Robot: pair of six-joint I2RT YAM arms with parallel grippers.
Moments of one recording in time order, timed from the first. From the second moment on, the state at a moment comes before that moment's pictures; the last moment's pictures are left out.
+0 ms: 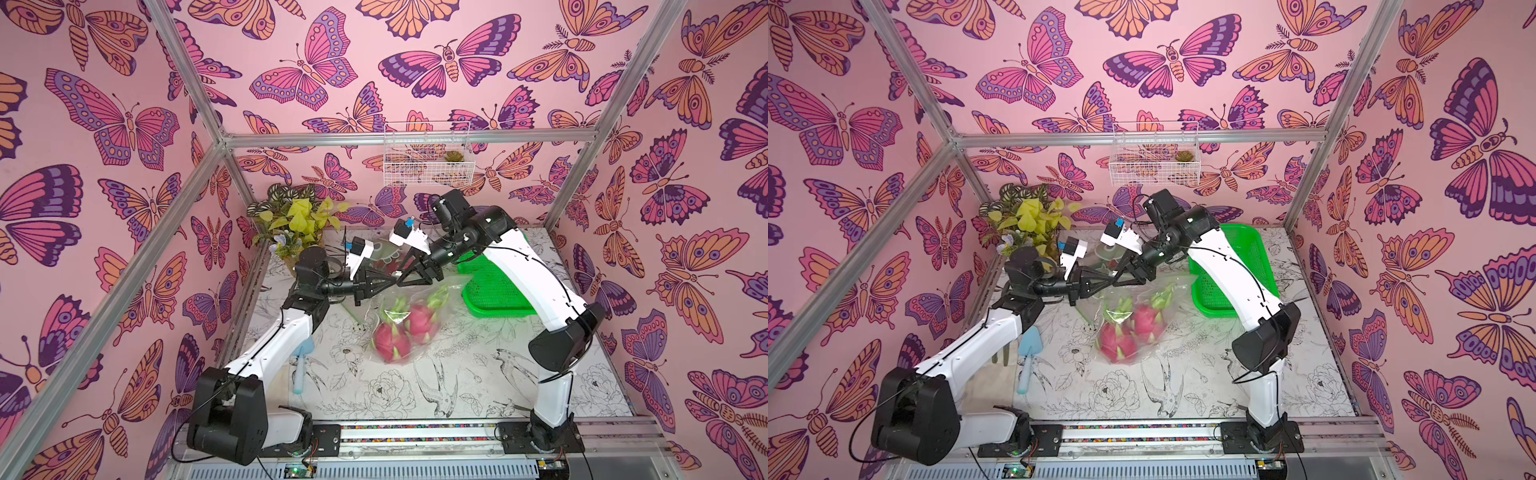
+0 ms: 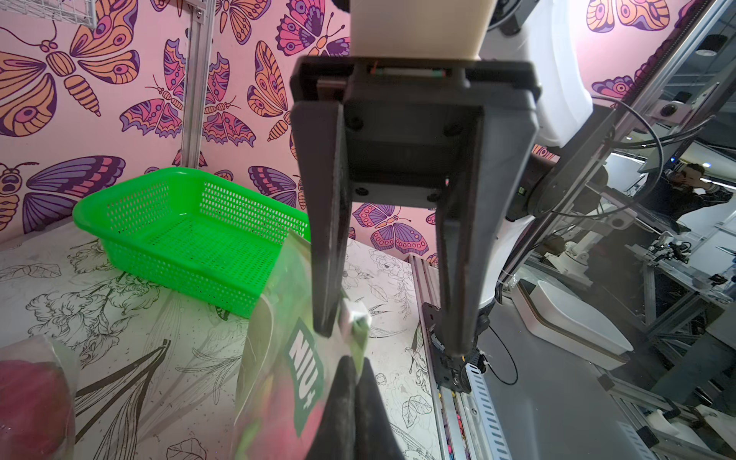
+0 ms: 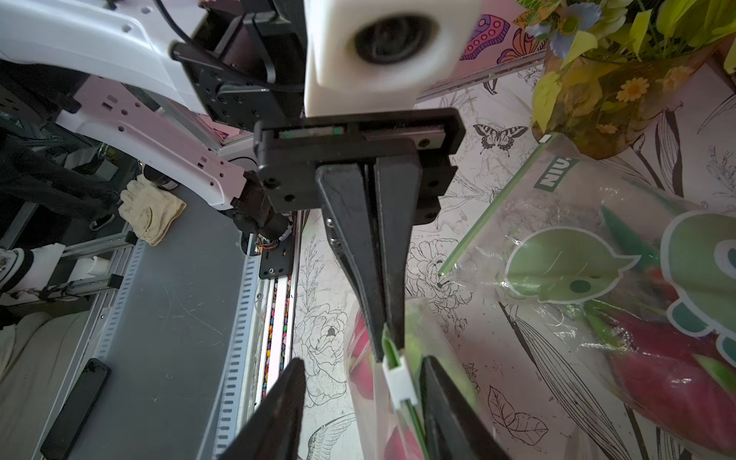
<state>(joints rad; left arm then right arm) -0.25 1.33 0.88 0.36 1.24 -0.26 0.63 1.95 2.24 -1.32 -0.85 -0.51</state>
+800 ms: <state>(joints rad) -0.25 1.33 0.89 0.36 1.28 -0.27 0.63 1.95 2.27 -1.33 -0.83 -0.57</state>
